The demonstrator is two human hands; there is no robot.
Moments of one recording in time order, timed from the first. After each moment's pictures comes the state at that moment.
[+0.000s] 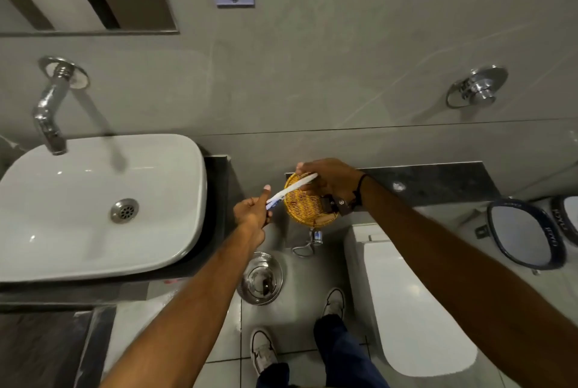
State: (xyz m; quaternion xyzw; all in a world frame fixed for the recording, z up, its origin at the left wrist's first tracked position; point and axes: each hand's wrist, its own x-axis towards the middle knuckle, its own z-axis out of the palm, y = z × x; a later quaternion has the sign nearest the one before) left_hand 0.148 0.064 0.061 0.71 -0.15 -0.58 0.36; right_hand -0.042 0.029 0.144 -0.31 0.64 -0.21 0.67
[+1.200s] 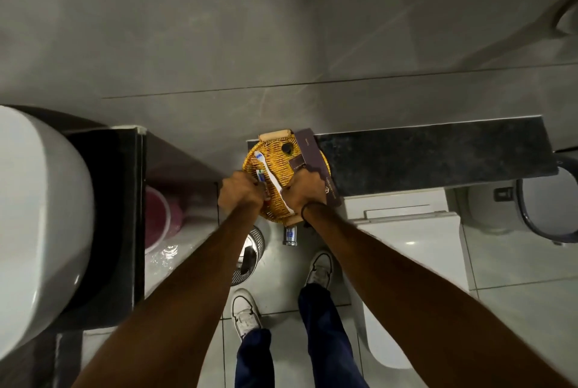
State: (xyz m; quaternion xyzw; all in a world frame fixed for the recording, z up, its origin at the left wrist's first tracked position) left_hand 0.132 0.030 -0.044 0.83 -0.47 -0.30 -0.02; right_hand 0.008 0.044 -0.035 -0.54 0.78 0.00 0.33
